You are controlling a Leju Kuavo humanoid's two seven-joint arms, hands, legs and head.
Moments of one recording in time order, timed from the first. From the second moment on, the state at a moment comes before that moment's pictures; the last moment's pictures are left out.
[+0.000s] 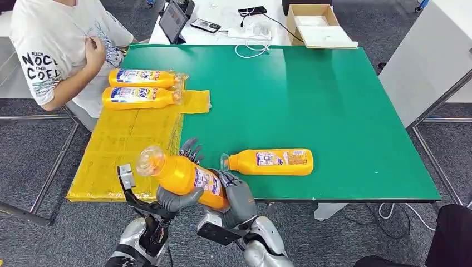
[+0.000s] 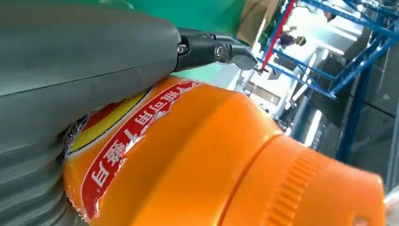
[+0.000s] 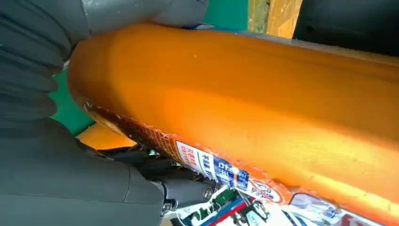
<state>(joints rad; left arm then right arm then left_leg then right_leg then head) -0.16 -0.19 -0.26 -1.17 0.39 -0.50 -0.41 -0.18 0.25 0.49 -0.89 0.66 -0.42 -0.58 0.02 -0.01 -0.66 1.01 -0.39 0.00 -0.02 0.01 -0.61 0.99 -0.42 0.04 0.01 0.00</state>
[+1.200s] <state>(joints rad) -0.25 -0.23 -0.20 -1.25 0.16 0.01 -0.51 -0.11 0.25 0.48 -1.07 0.41 -0.26 -0.60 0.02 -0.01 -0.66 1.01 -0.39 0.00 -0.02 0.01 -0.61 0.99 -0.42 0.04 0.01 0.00</state>
